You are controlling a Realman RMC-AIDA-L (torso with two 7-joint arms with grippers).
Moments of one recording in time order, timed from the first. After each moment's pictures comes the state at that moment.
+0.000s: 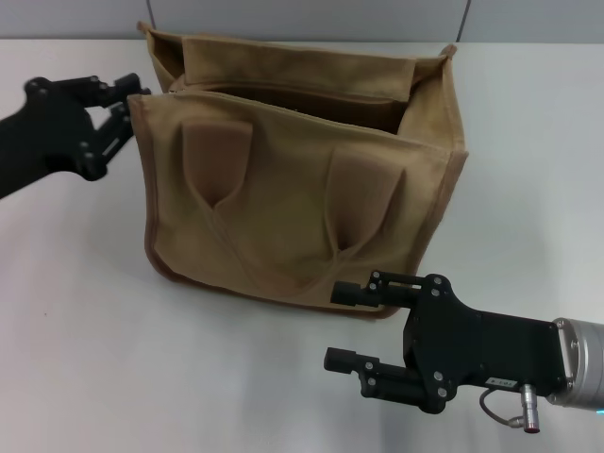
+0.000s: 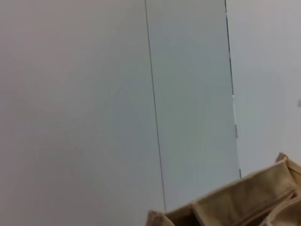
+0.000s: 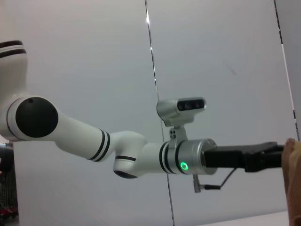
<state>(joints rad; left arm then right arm) -0.29 -2.07 0.80 0.81 1.51 1.51 -1.07 0.53 2.09 -0.85 -0.06 -1.76 -1.78 0.63</state>
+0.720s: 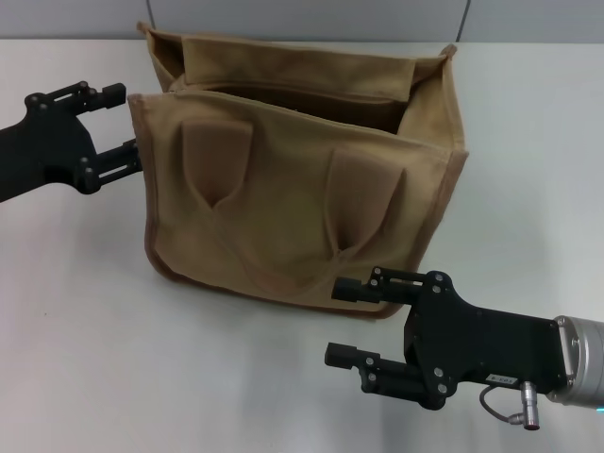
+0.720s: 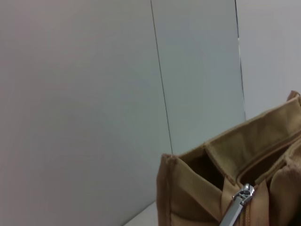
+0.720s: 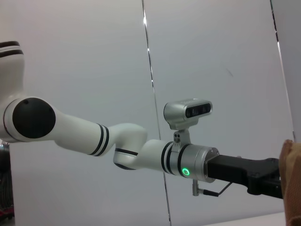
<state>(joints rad) -0.30 -2.07 0.80 0.89 1.68 1.42 -1.11 0.53 2.09 -0.84 -0.06 -1.76 -1.78 0.63</state>
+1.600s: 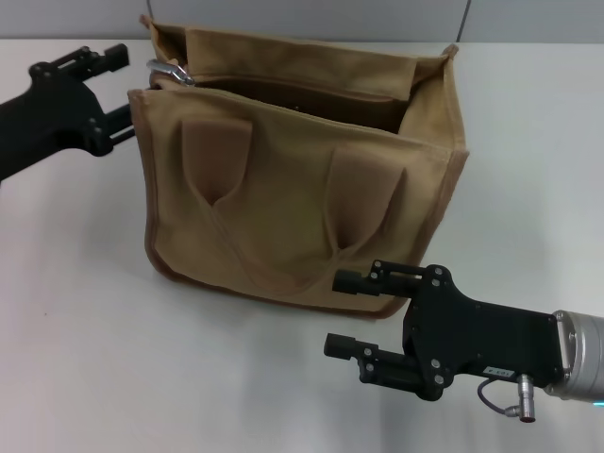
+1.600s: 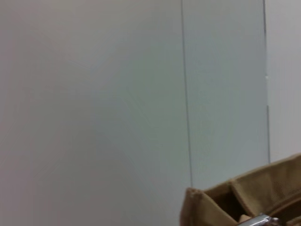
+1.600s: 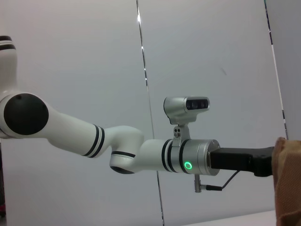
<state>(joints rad) -0.32 -2.08 0.83 0.82 1.53 1.36 -1.12 0.53 2.09 -0.82 -0.06 -1.76 -1.76 0.63</state>
